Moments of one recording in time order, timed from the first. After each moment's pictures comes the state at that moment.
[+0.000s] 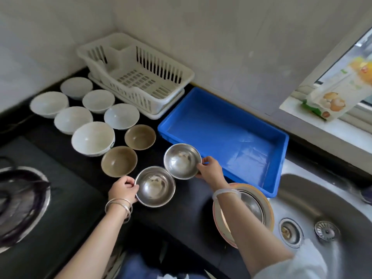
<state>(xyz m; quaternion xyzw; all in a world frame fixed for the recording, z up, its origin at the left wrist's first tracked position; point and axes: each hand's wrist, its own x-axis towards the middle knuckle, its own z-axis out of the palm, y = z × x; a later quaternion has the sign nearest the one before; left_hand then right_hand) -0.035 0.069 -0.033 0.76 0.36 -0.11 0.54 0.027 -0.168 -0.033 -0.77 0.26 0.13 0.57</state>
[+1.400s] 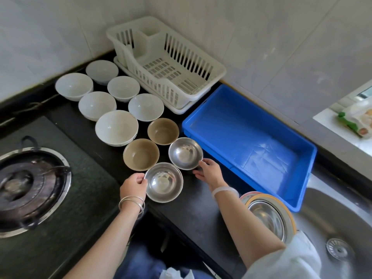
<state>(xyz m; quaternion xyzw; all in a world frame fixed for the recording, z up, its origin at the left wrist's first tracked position) -0.035 0.099 -0.056 0.79 0.36 -0.10 0.48 0.045 -0.106 -0.063 -0.70 0.30 0.21 0.61</state>
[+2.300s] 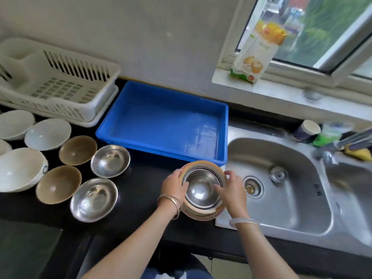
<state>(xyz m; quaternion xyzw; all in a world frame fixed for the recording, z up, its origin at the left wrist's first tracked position) -0.058 -0.141 -0.009 0.87 -0.05 -0.25 0.43 -0.129 -0.300 -0.024 -0.87 0.39 0.01 0.31</state>
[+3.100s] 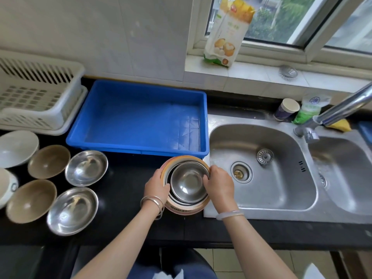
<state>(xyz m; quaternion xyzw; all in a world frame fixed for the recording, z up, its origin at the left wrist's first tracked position) -0.059 -0.148 -0.032 0.88 -0.05 -0.26 0.39 -0.131 -0.308 -0.025 -0.91 0.36 0.03 0.18</state>
